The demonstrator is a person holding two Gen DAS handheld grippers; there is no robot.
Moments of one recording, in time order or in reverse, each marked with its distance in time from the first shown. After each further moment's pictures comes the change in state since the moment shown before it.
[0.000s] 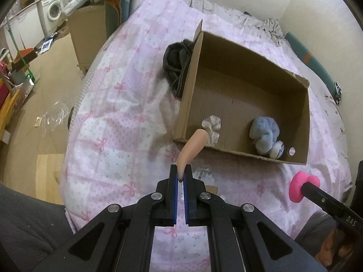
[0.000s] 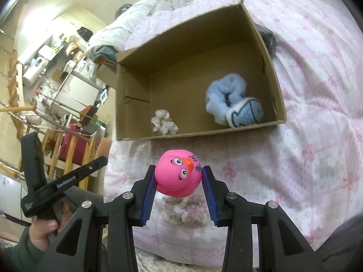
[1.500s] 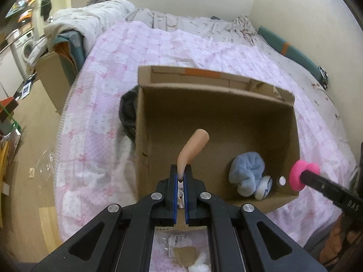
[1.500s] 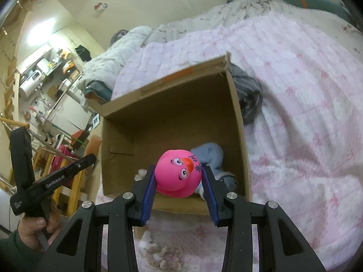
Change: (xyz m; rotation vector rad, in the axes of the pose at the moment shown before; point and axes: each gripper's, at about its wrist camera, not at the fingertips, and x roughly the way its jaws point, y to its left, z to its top) left arm 0.032 -0.070 0.079 0.222 -0.083 -0.042; right arm -0.019 -0.023 0.073 -0.008 -0.162 -0.068
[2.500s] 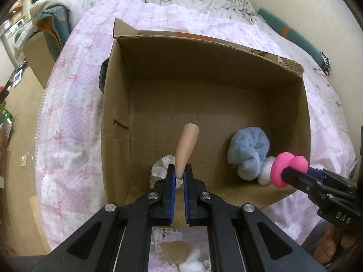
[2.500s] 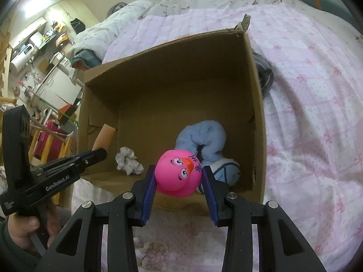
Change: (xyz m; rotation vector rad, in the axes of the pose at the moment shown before) left arm 0.046 -0.012 -0.017 -0.014 0.136 -0.028; right arm 0.047 0.008 -0.008 -0.097 0.138 -0.082
